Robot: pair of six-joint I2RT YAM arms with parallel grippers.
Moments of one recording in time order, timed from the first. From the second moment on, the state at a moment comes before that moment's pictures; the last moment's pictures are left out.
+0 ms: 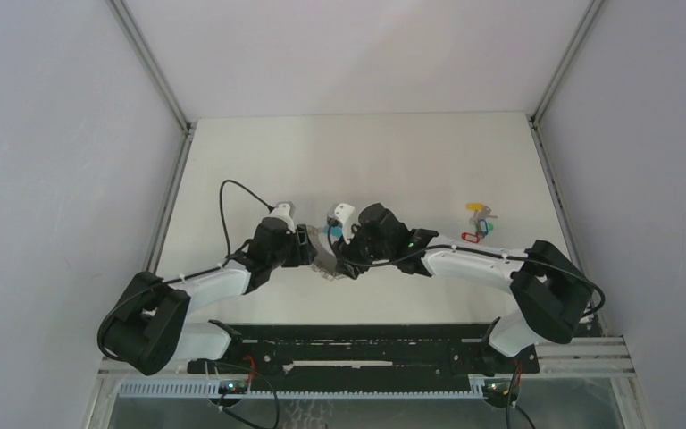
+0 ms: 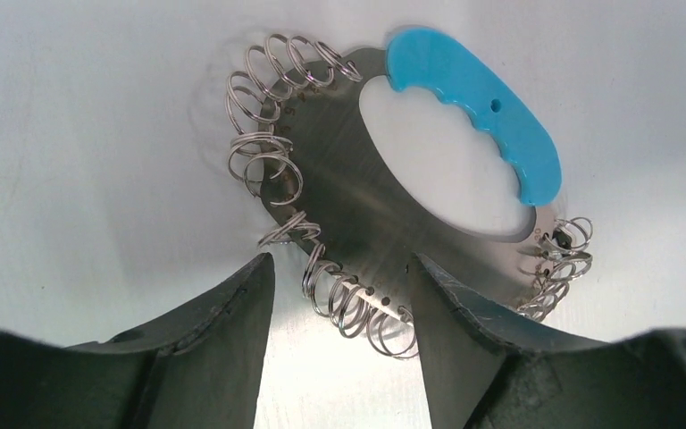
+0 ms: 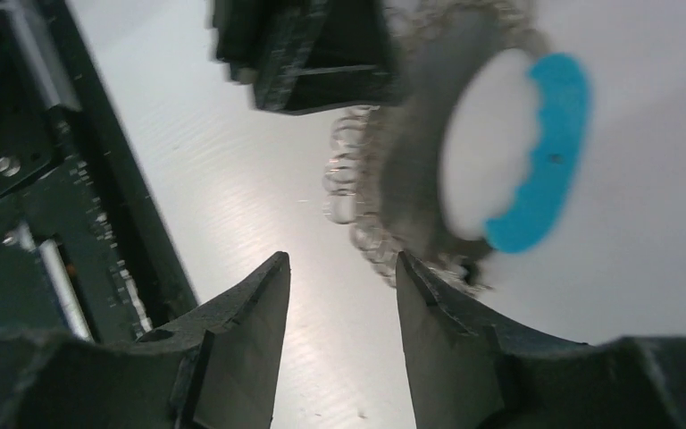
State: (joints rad) left arm -0.50 1.30 0.42 0.18 -0.02 -0.52; right arm 0.92 1.54 0.89 -0.05 -0.29 0.05
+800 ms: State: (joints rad) left arm -0.50 1.28 0.42 0.15 0.04 -0.52; right arm 0.82 1.64 0.91 -0.15 -0.21 -0.03
